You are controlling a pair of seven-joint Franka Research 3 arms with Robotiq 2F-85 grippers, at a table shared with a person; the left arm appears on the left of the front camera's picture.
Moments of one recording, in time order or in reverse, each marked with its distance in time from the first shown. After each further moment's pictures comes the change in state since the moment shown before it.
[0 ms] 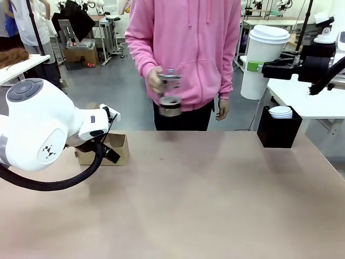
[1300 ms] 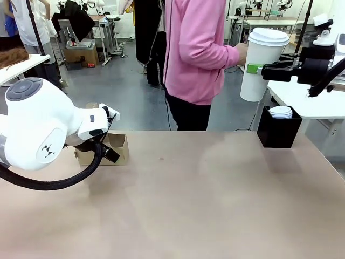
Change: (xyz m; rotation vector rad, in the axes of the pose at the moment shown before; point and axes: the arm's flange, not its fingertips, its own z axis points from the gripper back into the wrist) left arm 0.000 0.003 0.003 0.003 0.003 0.008; right arm -0.004 -0.001 0.001 0.003 0.002 -0.008
